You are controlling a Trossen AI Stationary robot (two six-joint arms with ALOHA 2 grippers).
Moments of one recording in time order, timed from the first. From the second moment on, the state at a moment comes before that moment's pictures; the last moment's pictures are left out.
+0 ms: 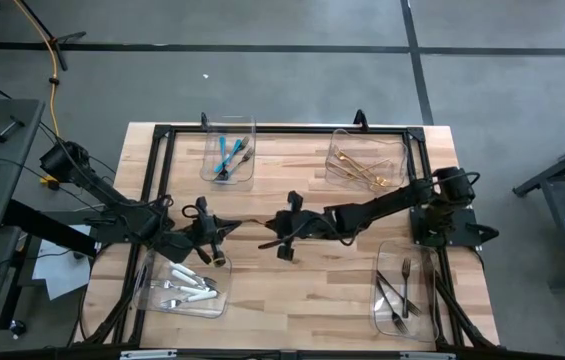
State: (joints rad) left arm -0.61 1.11 0.54 0.12 -0.96 -0.28; right arm 0.18 1.83 1.15 0.16 0.35 0.09
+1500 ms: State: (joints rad) left arm -0.67 0.92 0.54 -0.27 -1.19 -0.50; right arm 0.96 1.41 1.19 -1.19 -0.09 2.08
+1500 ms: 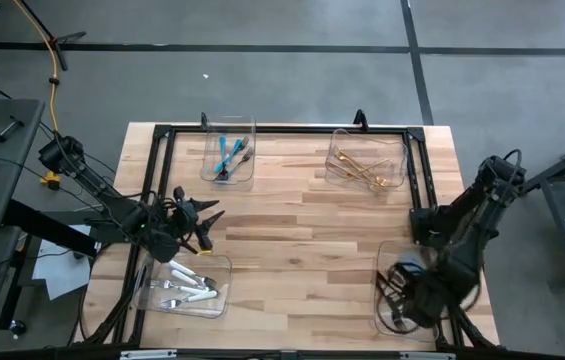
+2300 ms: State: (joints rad) left arm -0.62 0.92 0.54 -0.23 -1.14 -0.43; right arm 0.94 1.56 1.19 -1.29 -0.06 2.11
